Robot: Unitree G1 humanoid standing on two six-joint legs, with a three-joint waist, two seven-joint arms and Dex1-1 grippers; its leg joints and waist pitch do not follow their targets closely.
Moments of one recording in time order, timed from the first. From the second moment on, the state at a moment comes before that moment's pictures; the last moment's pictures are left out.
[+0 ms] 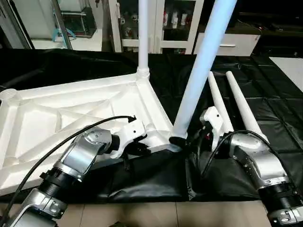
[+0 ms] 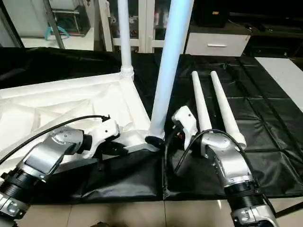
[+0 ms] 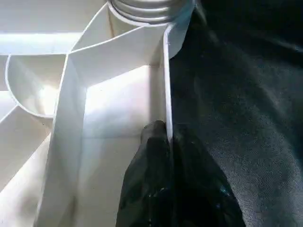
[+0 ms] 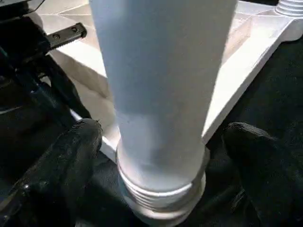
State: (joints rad) left arm -0.50 0.44 -0.39 0.21 0.03 0.46 -1.09; right arm -0.39 -0.40 0.13 0.28 0.25 0.28 0.95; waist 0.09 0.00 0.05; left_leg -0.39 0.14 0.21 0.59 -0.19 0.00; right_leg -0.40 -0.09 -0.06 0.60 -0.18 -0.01
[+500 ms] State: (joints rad) left arm -0.49 0.46 -0.39 0.20 0.03 0.45 -1.11; right arm -0.39 -0.39 0.13 0.29 0.26 0.28 0.97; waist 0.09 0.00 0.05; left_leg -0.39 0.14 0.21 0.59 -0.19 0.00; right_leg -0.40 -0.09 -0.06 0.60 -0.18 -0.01
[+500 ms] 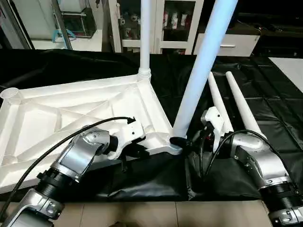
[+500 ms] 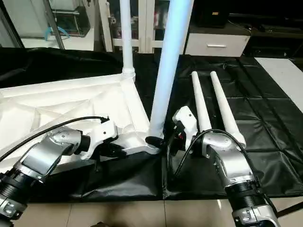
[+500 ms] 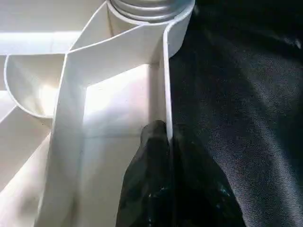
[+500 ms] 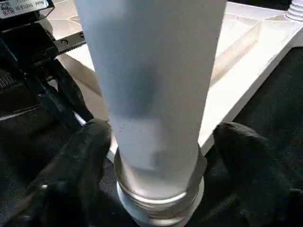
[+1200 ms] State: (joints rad) left arm -0.49 0.47 -0.40 0.20 0.03 0.45 -1.11; right arm -0.40 -0.37 0.15 0.34 0.24 0.26 0.98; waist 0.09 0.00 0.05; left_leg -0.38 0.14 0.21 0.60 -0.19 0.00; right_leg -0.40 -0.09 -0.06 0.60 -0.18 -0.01
